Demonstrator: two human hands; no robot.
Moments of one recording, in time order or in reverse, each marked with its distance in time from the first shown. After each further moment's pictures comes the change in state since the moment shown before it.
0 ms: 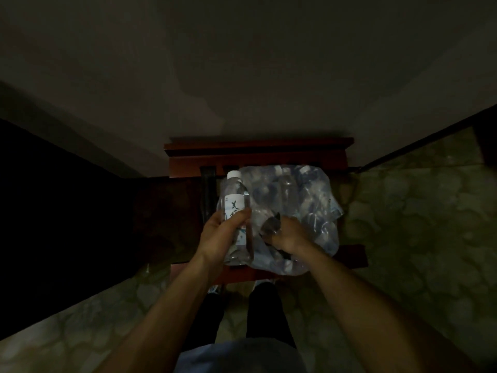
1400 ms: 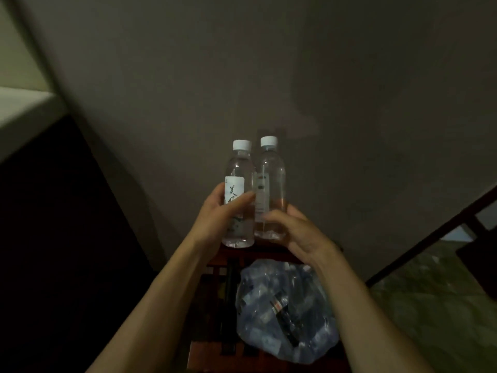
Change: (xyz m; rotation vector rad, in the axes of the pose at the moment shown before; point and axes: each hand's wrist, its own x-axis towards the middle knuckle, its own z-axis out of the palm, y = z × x) left_hand -0.208 0.157 -0.019 0.105 -0.171 0.782; right_hand -0.261 -0.172 -0.131 0.976 -0.108 -0.727
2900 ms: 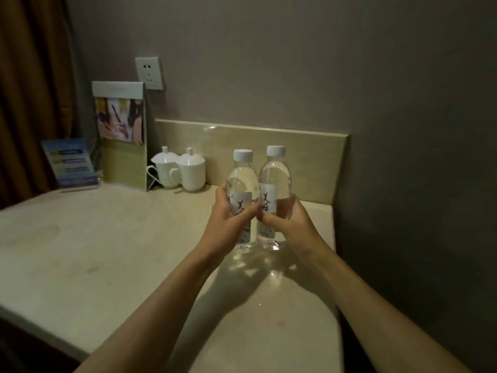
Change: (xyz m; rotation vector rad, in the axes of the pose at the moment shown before) left_hand -0.126 0.252 -0.520 0.247 0.320 0.511; right_hand 0.133 -0.049 0.605 -0.264 -0.210 -0.461
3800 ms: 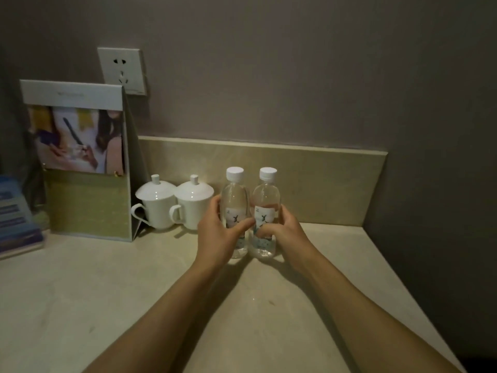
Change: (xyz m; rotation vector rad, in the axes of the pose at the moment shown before) left_hand 0.156 -0.077 -0.128 0.180 0.036 0.123; right_hand 0.156 0.023 0.106 0.010 0.266 0.115
